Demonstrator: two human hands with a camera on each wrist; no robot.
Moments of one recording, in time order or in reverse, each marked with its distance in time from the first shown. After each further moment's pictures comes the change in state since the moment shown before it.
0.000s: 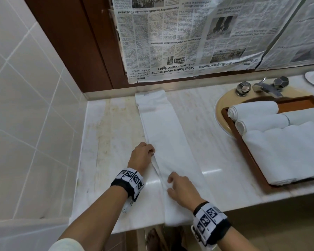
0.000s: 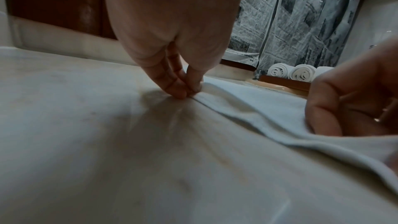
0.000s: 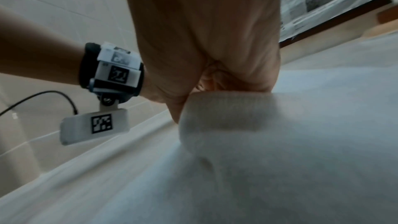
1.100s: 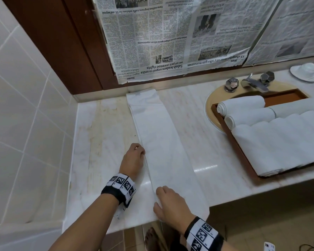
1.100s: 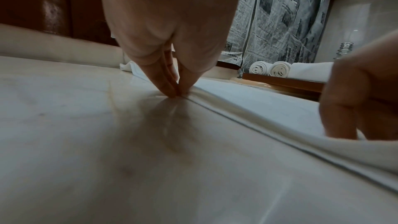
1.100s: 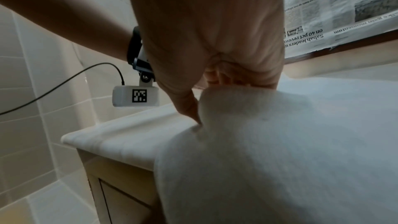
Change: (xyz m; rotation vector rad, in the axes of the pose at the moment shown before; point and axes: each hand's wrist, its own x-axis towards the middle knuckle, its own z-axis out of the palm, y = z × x) left_hand -0.023 0.003 0.004 0.050 0.062 0.044; right_hand -0.047 -0.016 0.029 -0.253 -0.047 -0.146
